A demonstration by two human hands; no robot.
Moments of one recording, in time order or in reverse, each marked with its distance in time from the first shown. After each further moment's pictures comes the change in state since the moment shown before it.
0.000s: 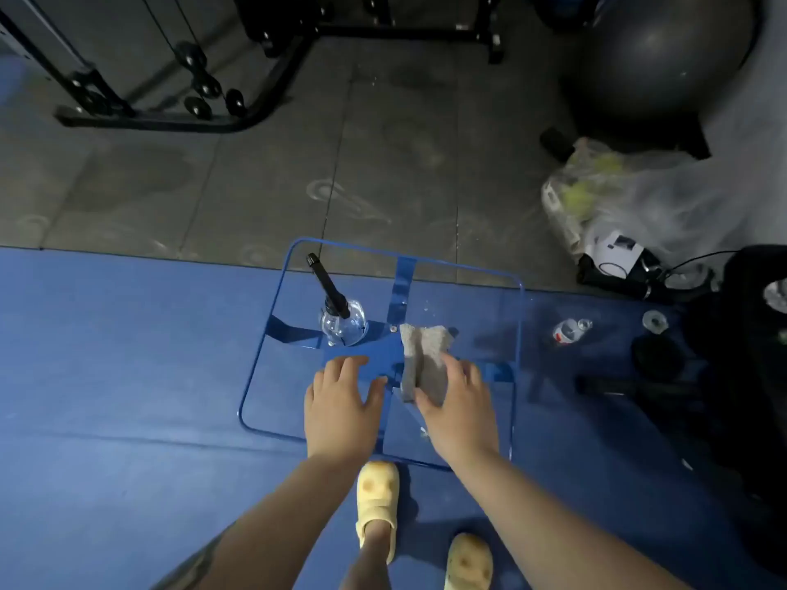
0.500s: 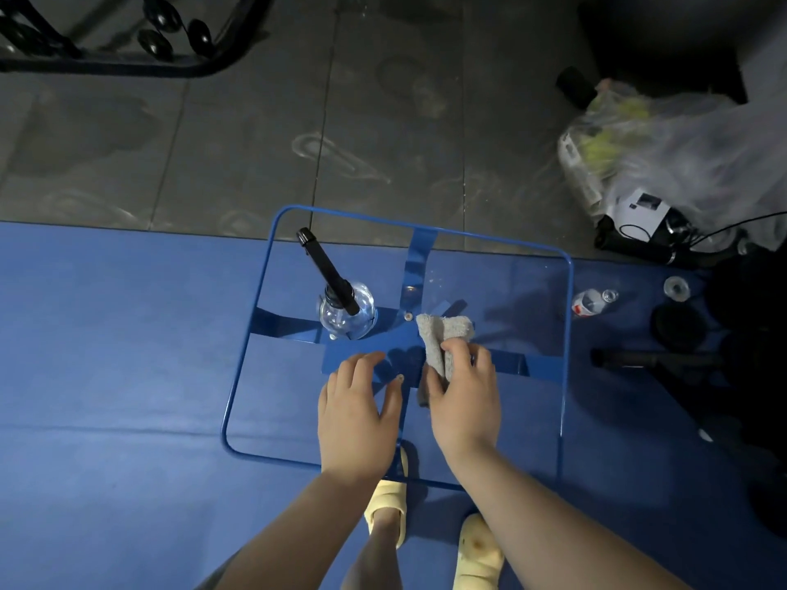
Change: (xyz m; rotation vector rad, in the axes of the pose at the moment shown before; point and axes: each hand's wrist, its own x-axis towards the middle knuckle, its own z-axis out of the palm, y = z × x) left_hand 0.030 -0.031 0.041 -0.138 0.001 0.056; right_hand 0.044 0.001 0.066 -0.016 0.262 0.011
